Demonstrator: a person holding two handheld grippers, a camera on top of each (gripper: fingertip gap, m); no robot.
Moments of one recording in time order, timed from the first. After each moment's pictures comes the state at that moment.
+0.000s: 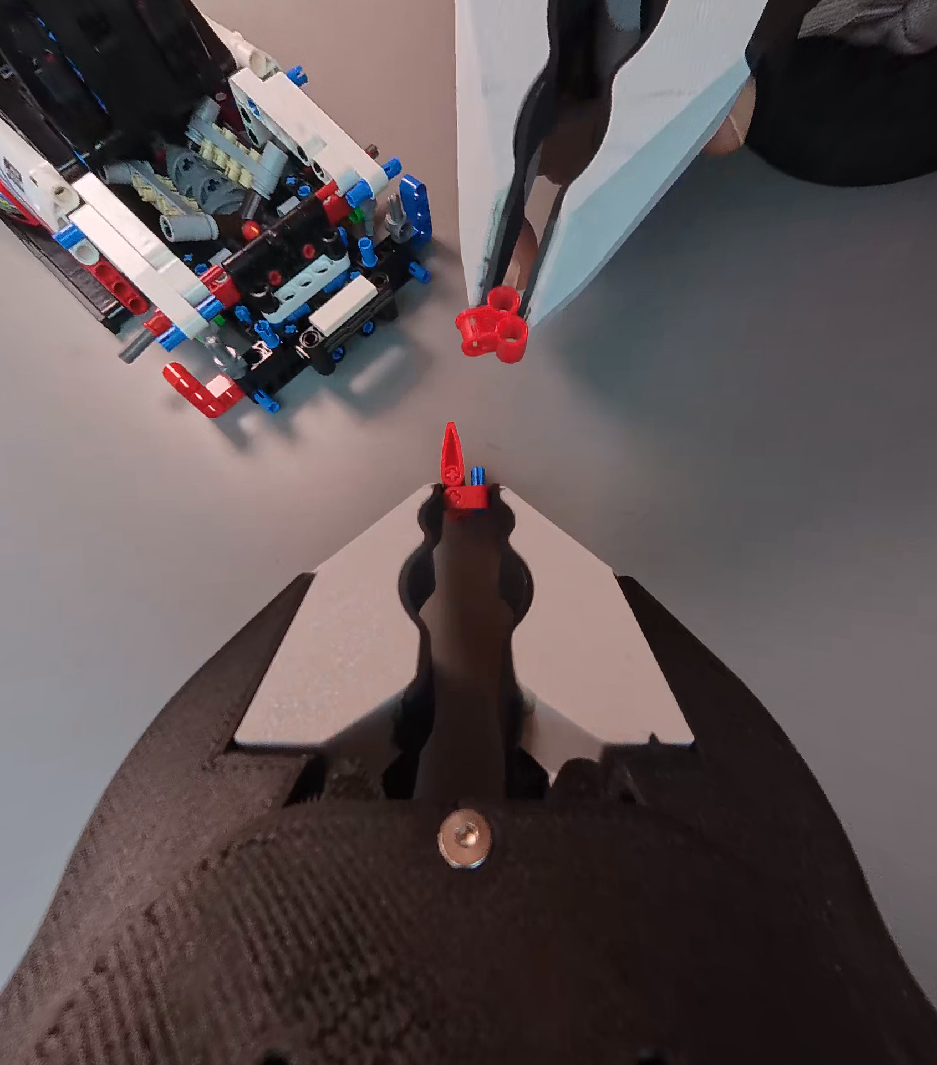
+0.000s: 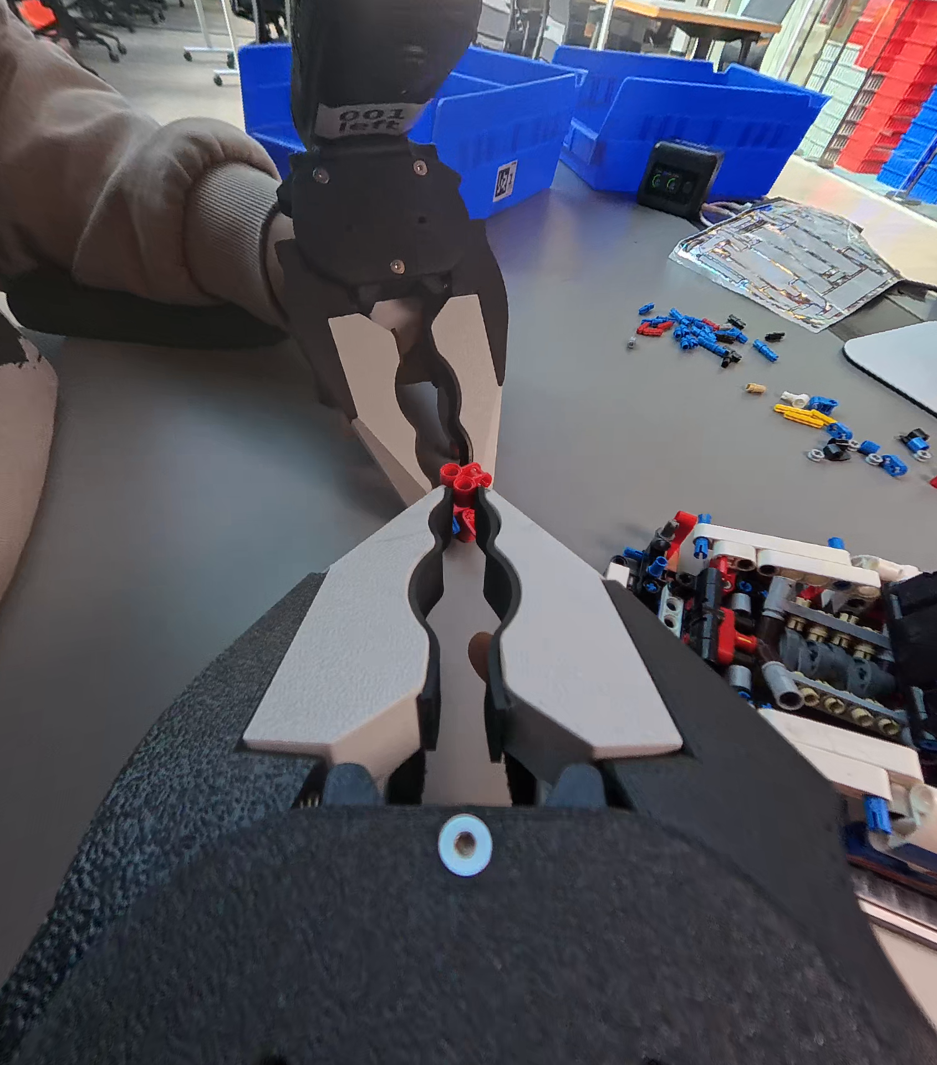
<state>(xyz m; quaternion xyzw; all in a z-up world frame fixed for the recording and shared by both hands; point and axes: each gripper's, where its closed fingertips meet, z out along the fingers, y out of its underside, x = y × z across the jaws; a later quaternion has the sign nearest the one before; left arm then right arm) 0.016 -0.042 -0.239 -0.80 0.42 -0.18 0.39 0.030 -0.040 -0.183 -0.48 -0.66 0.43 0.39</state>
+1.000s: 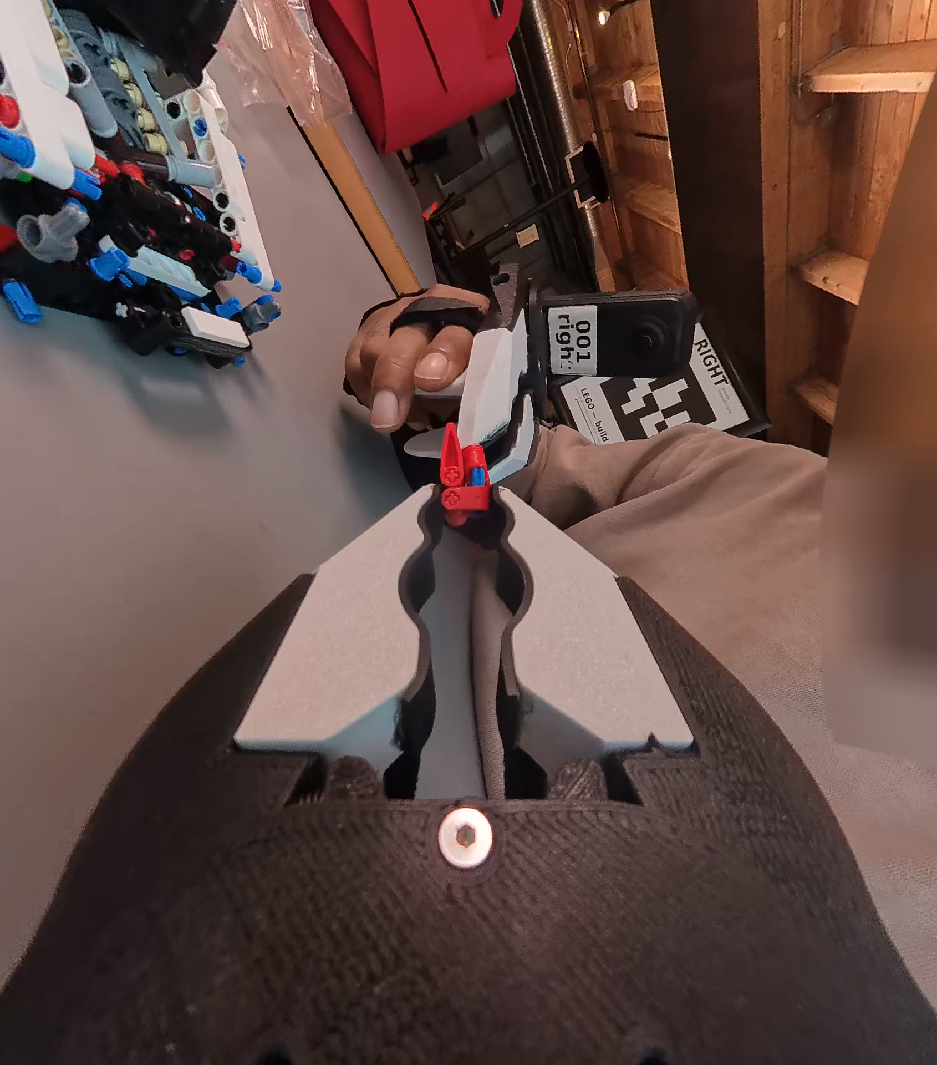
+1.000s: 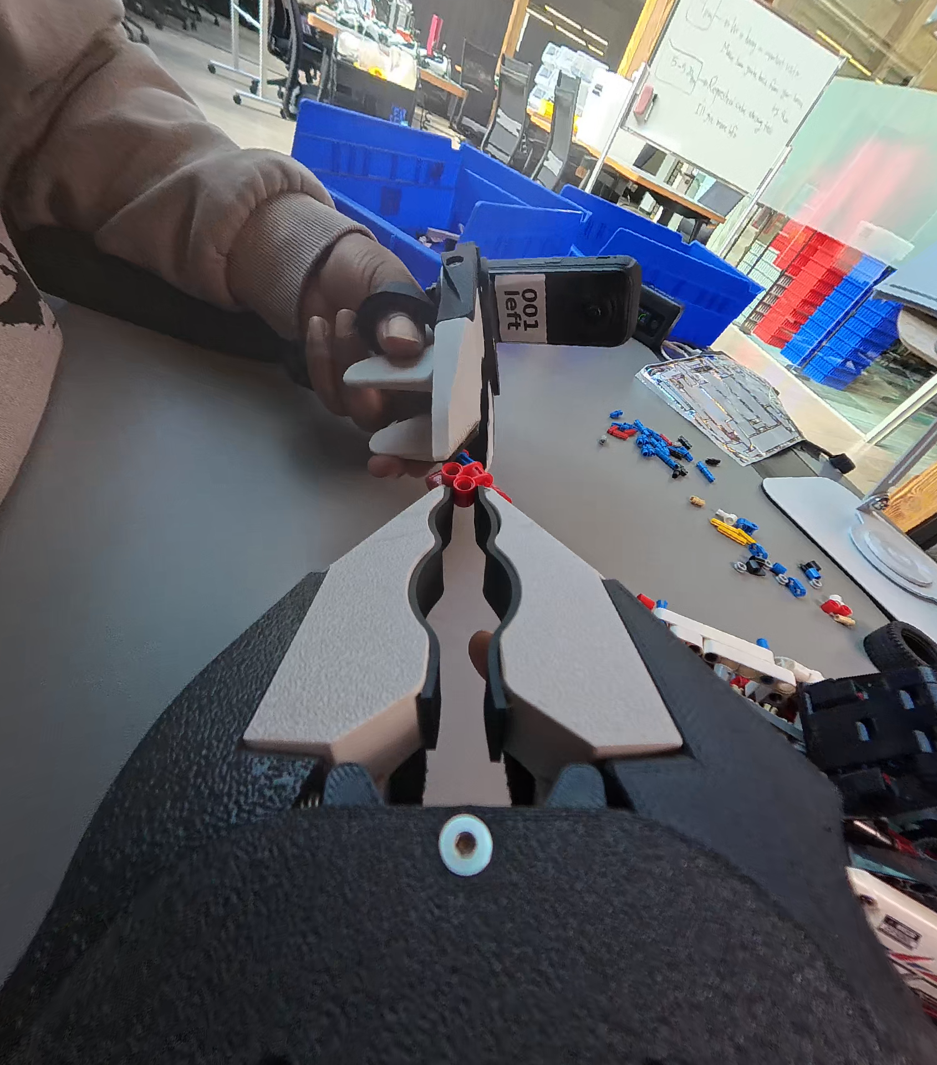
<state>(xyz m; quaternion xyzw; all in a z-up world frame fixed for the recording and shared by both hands) 0.036 -0.058 -0.165 -0.70 0.08 -0.67 0.25 0.032 -0.055 -0.162 -0.38 -0.68 0.41 0.48</state>
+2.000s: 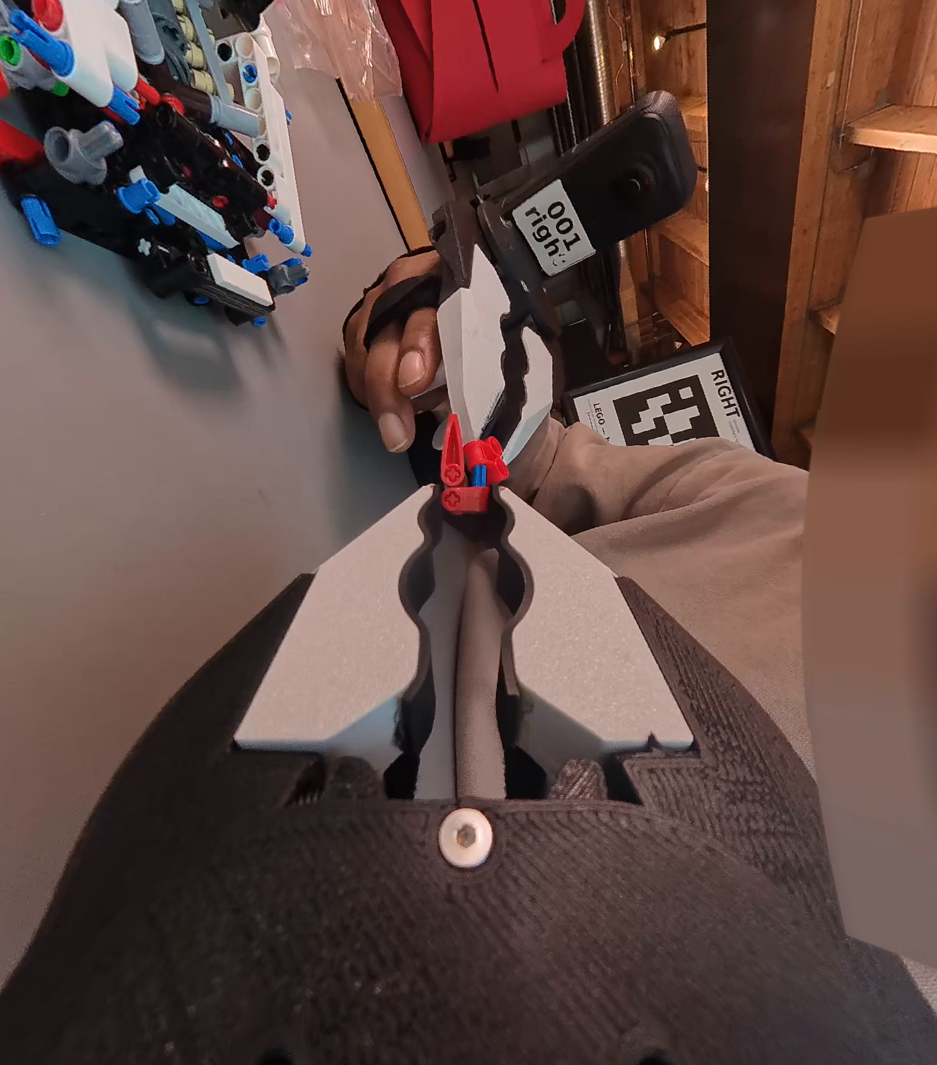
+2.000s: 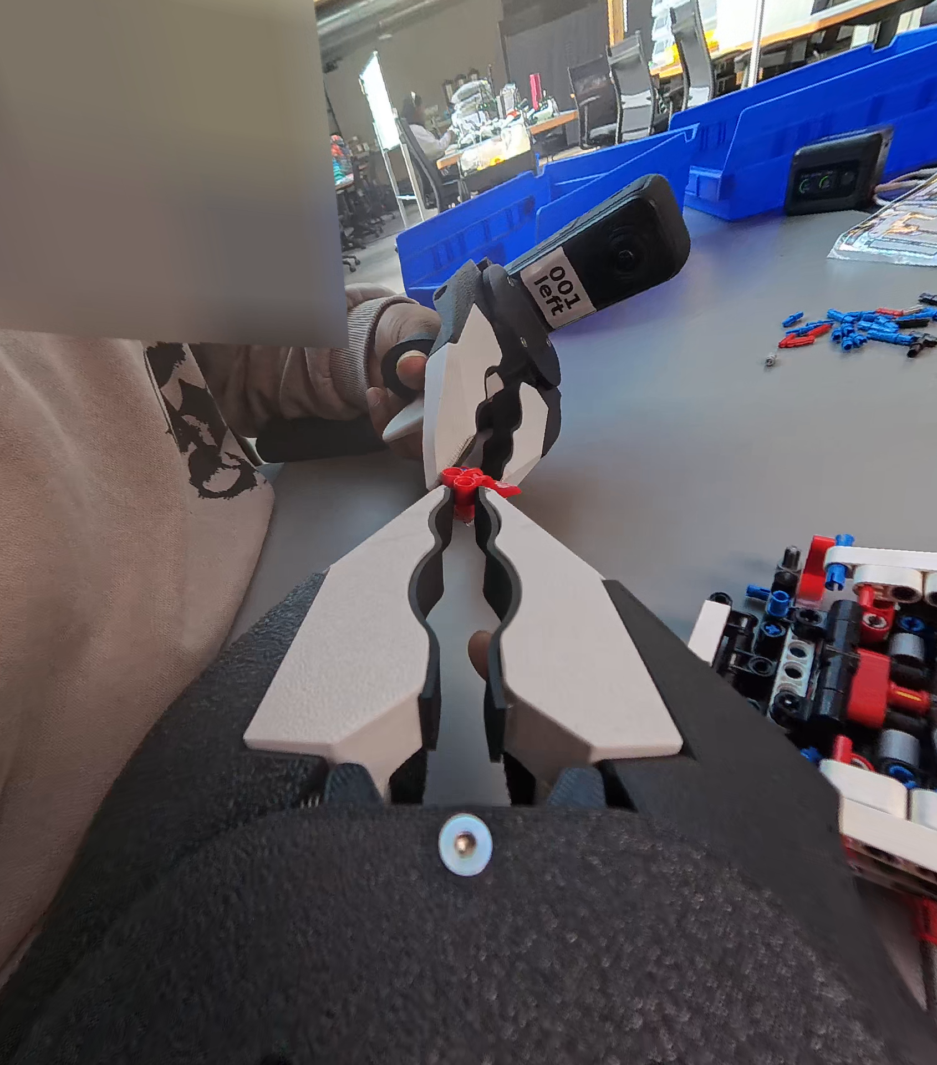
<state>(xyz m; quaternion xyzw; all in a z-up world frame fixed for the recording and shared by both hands) 0.039 -0.061 -0.171 -0.72 0.04 -0.66 0.22 0.033 -0.056 -0.162 -0.47 -0.59 0.60 0.25</state>
